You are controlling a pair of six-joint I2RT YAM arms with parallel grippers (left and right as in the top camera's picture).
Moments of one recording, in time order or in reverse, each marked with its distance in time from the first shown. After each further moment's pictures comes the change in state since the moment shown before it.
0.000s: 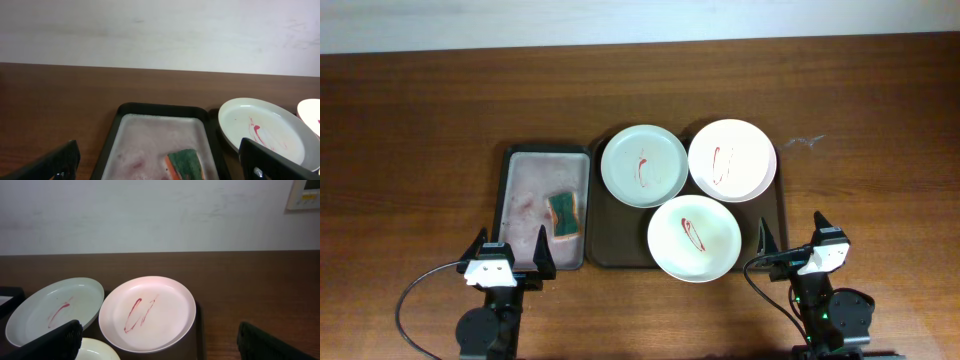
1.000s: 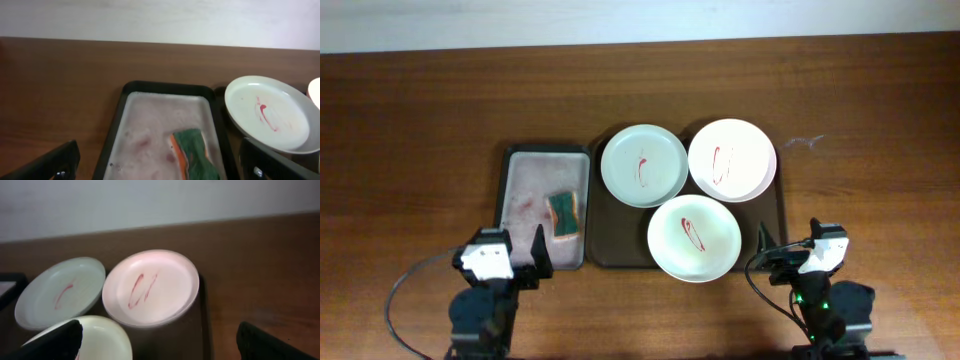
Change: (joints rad) left arm 0.000 0.229 0.188 -0.144 -0.020 0.005; right arm 0.000 0.104 0.093 -0.156 -0.004 0.066
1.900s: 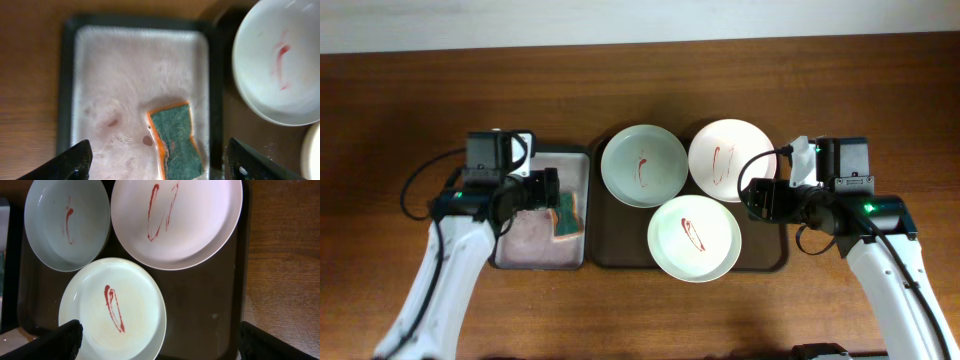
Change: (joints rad) left arm -0.003 1.167 0.814 -0.425 0.140 0.003; right arm 0.001 1.091 0.890 -0.627 -0.151 0.001
